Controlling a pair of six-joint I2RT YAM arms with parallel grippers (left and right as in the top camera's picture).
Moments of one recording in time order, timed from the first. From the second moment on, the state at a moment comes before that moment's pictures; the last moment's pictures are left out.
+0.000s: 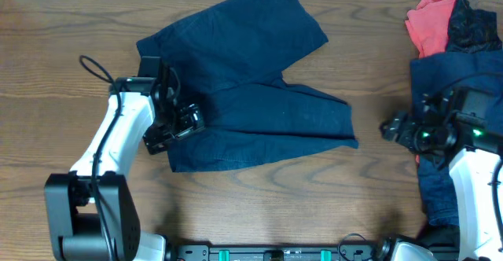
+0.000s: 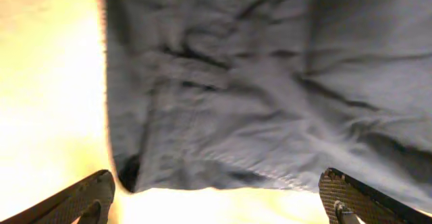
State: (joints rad) left arm -0.04 1.65 1.12 -1.04 0.19 -0.46; right arm -0.28 1.26 0.88 -0.84 -0.27 0.20
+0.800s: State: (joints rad) left arm -0.04 1.64 0.92 -0.96 0.12 -0.68; right arm -0.07 1.36 0.81 -0.70 -0.28 0.19
